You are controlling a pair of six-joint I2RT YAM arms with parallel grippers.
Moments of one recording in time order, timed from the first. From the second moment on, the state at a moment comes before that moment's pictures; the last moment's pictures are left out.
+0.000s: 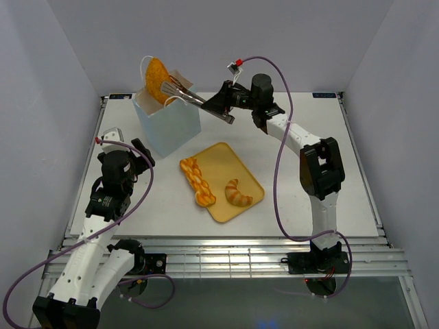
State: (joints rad) left arm -0.22 0.75 0.75 -0.34 -0.36 -0.39; right arm 0.48 2.09 1.75 0.41 -0.87 0.65
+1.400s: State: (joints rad) left arm -0.22 0.76 0.75 -0.32 -0.32 -0.39; right arm 0.40 1.88 1.73 0.37 -0.86 0.67
